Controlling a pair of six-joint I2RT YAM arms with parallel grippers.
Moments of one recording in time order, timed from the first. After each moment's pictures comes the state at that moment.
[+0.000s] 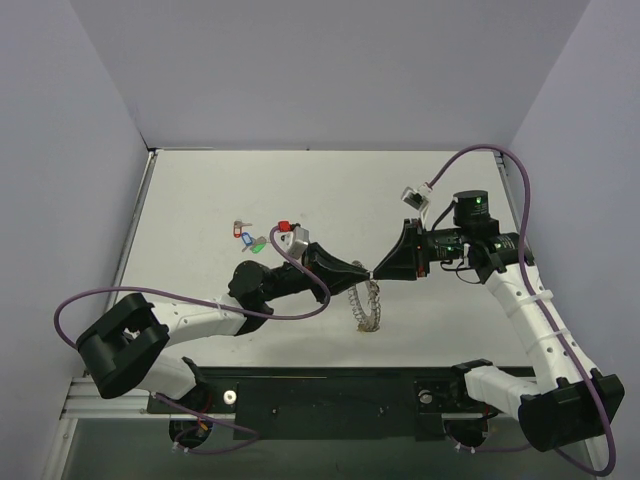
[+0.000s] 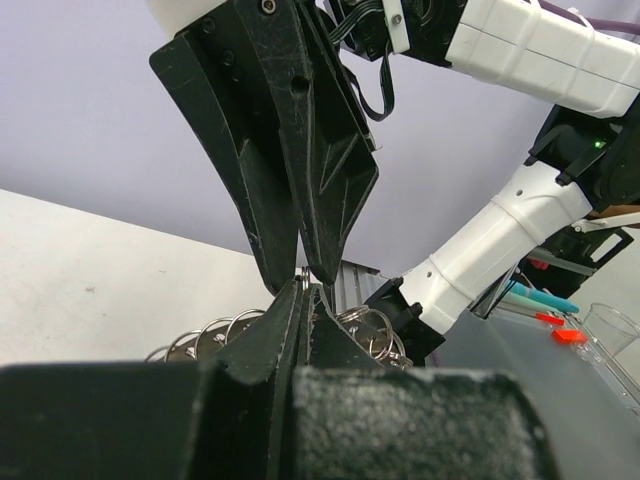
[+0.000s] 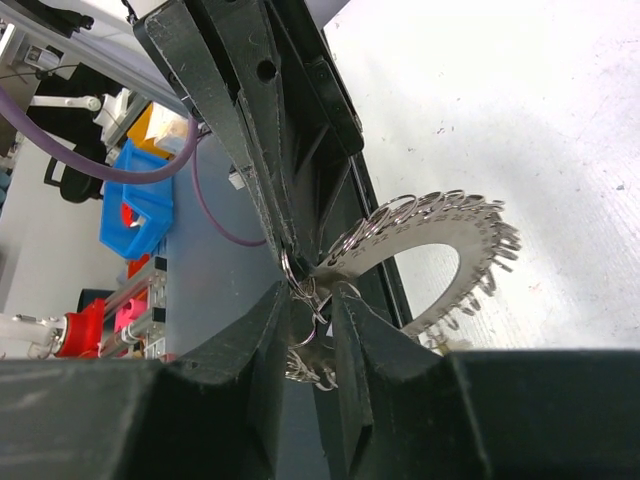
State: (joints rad) left arm -0.91 1.40 0.59 1.28 0.50 -0.59; right arm 0.23 1.10 1.04 -0.67 -1.24 0.03
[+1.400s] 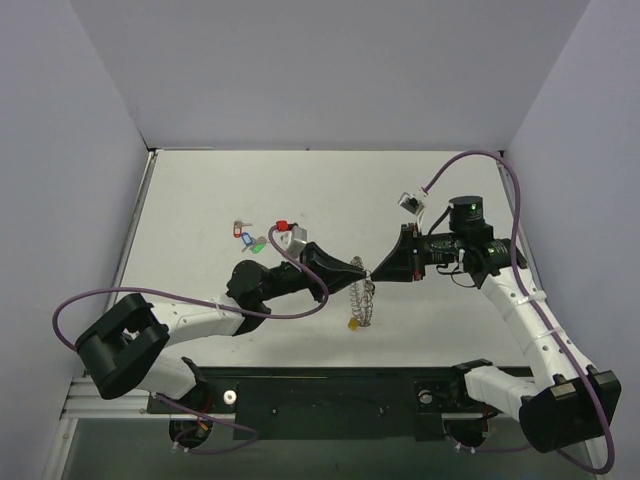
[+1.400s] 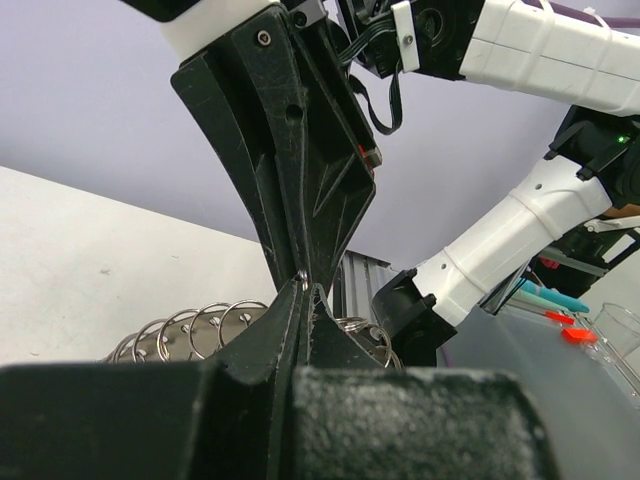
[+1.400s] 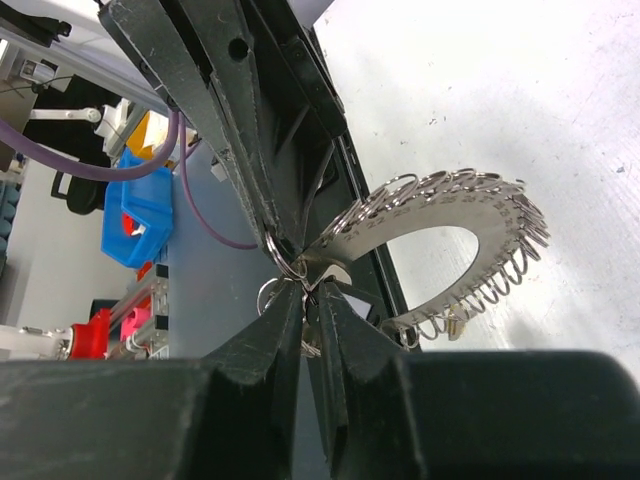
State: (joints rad) left arm -0.89 1.40 0.57 1.27 0.50 -0.59; right arm 0.24 1.09 0.96 -0.57 -1.22 0.09
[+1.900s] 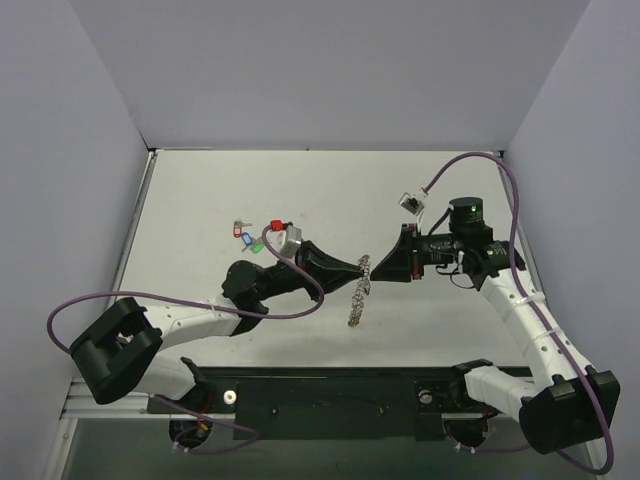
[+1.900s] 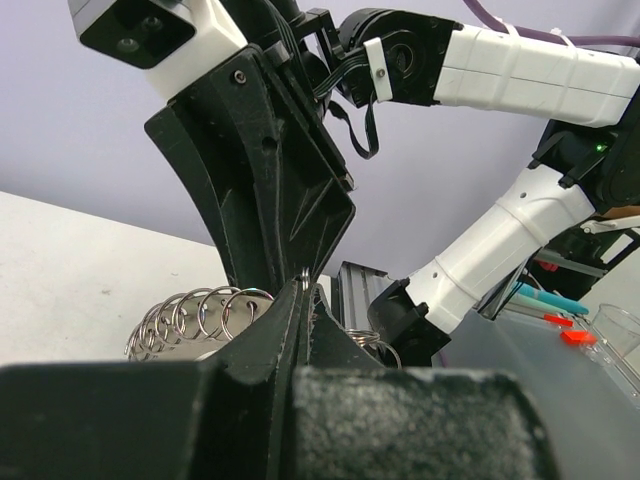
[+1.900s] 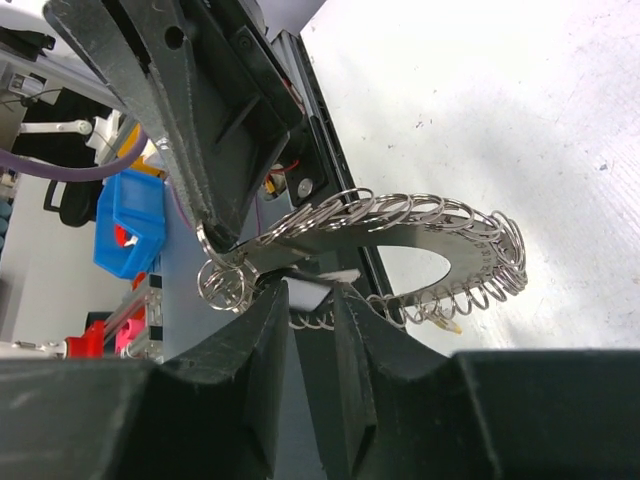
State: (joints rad) left arm -0.88 1.37 0.57 1.27 0.51 -0.59; right arm 0.24 1.08 0.92 -0.51 -1.18 0.14
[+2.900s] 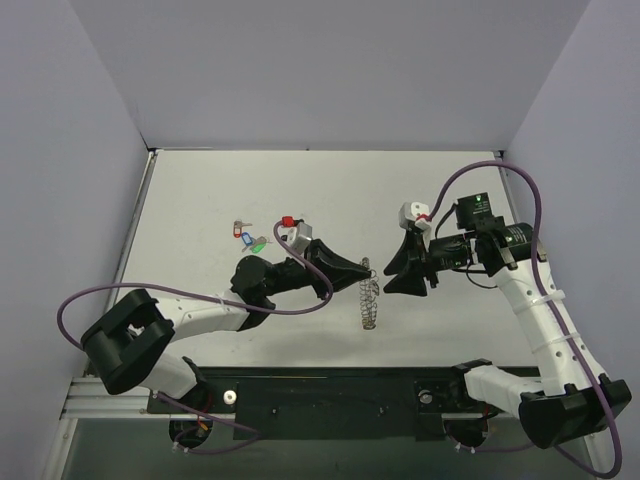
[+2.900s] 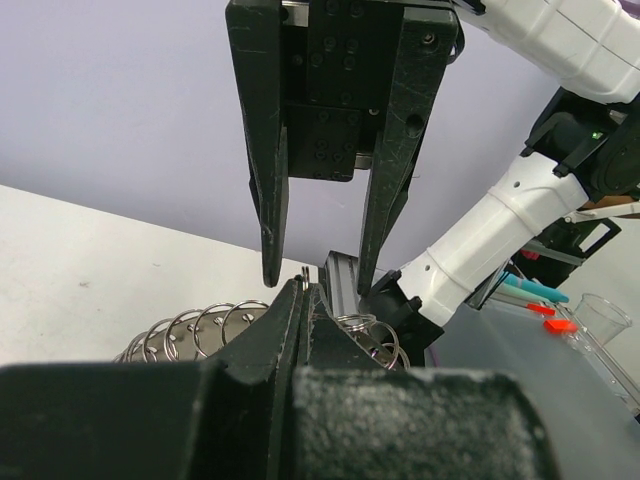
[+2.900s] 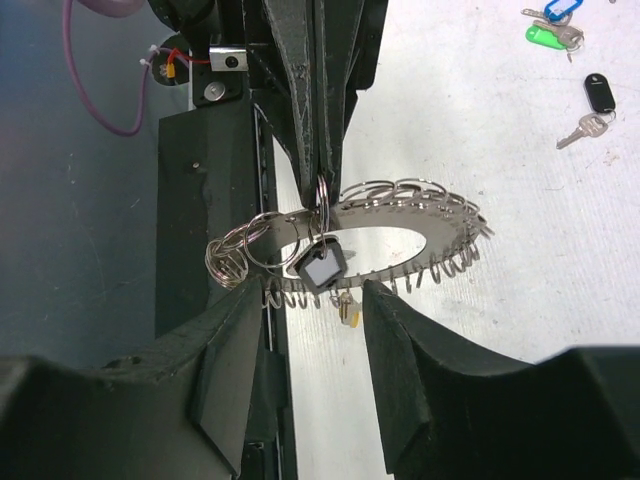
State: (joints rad) left arm -0.88 1.43 0.61 1.28 0.55 -0.62; right arm 0.26 1.11 1.20 -1.11 -1.09 -0.75
